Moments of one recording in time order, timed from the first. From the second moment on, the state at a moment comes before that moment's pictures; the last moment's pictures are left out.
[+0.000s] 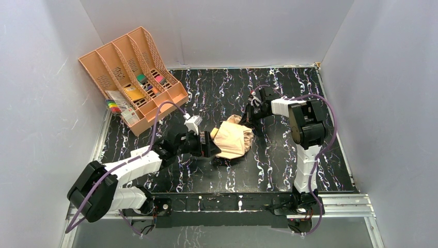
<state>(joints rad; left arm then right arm) -0.67 1.23 0.50 0.19 0.34 -0.63 0.28 2.11 1.30 -0.35 -0.78 0.43</state>
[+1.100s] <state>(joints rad) -0.76 1.61 1.03 0.08 0.23 -0.50 0.27 2.11 1.27 -0.30 -0.82 0.44</state>
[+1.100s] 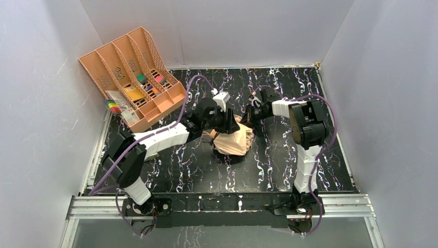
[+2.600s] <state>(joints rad) -0.60 1.95 1.27 0.03 0.44 -0.50 0.28 1.63 1.19 -0.37 -0.54 0.31</state>
